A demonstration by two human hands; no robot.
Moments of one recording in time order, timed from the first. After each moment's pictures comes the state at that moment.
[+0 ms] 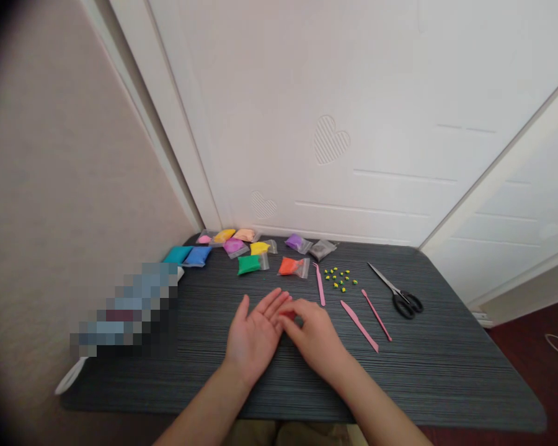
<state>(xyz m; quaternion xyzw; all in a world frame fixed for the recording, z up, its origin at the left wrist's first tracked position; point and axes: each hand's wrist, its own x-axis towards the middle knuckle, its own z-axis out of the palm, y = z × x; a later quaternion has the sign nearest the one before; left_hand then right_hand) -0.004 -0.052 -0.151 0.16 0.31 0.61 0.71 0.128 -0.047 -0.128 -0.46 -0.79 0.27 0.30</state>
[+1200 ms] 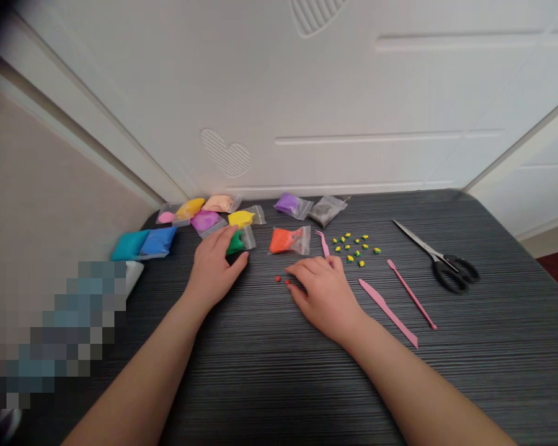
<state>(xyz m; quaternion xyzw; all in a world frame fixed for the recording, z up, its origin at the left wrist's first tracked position) -0.086 0.052 -0.179 0.75 0.62 0.24 -0.03 0.139 0.010 -0.164 -0.48 -0.83 0.14 0.23</state>
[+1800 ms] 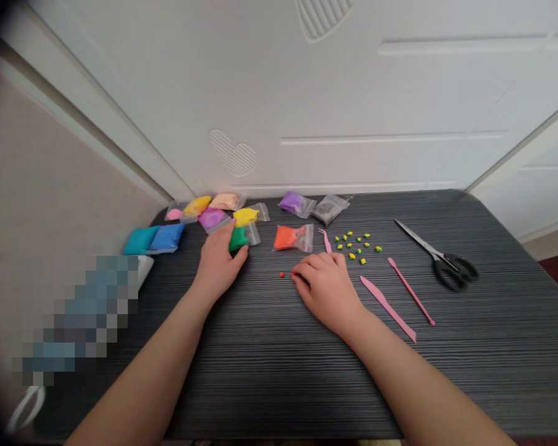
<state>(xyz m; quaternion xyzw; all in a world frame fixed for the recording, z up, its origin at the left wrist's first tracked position) -0.089 0.057 -0.182 0.72 0.65 0.26 0.00 0.139 0.011 -0.162 -0.49 -0.84 0.12 0.21</state>
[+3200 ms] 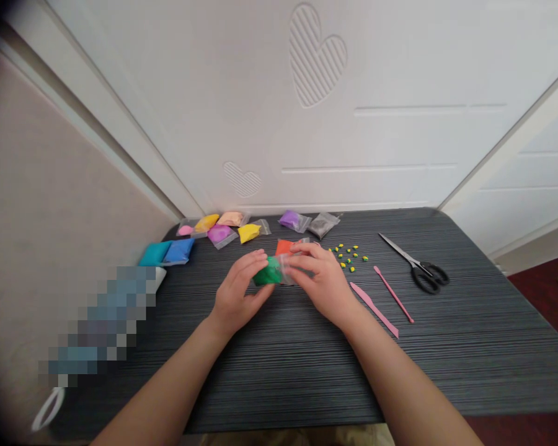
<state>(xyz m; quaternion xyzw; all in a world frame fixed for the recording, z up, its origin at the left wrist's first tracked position) -0.051 0.010 -0.156 0.82 0.34 0.46 -0.02 0.139 0.018 -0.129 -0.42 -0.77 0.22 0.43</state>
